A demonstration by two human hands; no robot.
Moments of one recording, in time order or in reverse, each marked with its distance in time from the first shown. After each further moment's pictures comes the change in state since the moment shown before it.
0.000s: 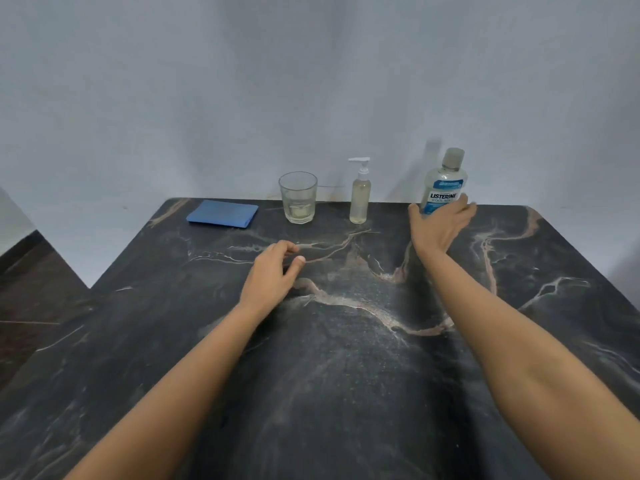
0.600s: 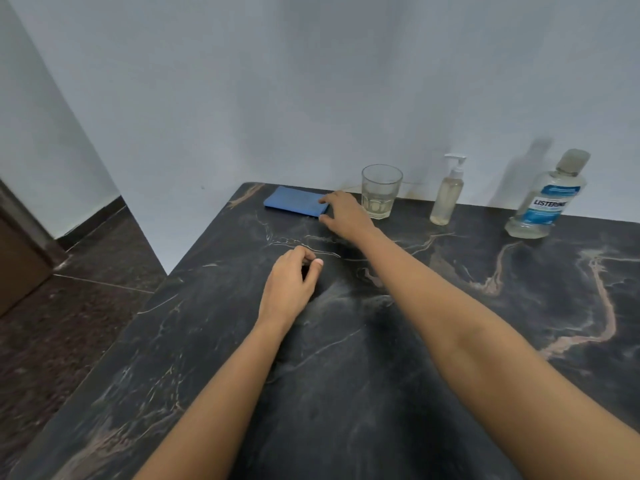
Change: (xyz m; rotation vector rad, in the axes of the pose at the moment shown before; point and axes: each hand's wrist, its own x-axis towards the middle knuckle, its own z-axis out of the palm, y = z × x) left_hand -0.042 -0.061 -0.059 -0.005 0.179 -0.163; right_hand -0.146 -0.146 0.162 -0.207 -0.862 -0.780
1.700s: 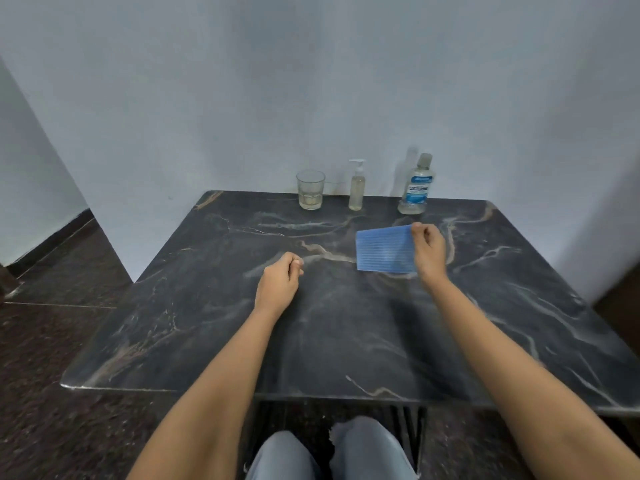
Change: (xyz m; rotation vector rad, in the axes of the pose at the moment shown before) left_hand -0.115 0.084 -0.005 -0.091 -0.127 0.043; right_hand -0.308 0.046 -0.152 0.651 0.692 0.529
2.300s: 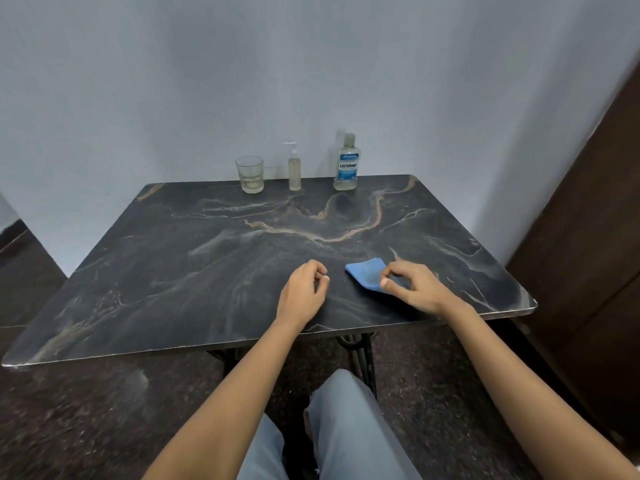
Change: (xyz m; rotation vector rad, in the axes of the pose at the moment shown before) left_hand -0.121 0.096 0.088 -0.024 -0.169 0.226; right_hand -0.114 0.035 -0.175 -0.532 -0.616 -0.321
